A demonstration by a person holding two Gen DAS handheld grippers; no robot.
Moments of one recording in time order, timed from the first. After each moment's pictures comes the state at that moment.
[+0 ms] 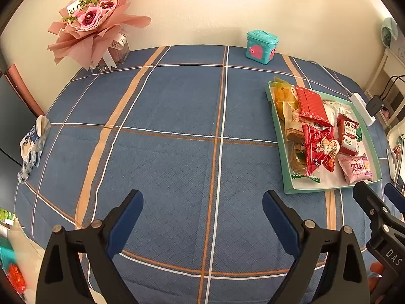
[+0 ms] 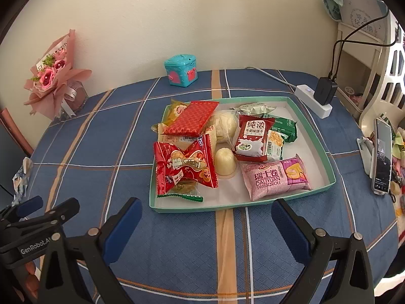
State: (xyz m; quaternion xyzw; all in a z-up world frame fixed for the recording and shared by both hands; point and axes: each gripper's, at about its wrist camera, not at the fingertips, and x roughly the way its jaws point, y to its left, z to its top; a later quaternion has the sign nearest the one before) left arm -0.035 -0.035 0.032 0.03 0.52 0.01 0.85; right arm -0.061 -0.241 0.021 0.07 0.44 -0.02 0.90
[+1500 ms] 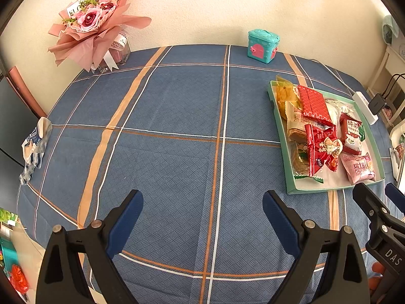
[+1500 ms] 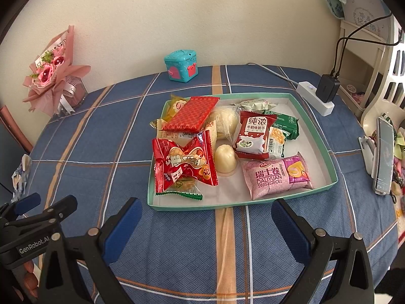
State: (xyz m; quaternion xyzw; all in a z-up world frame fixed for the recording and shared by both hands) left arm -0.034 -0.032 0.030 0.03 0.52 0.01 0.85; right arm -0.057 -0.241 0.015 0.07 0.45 -0.03 0.89
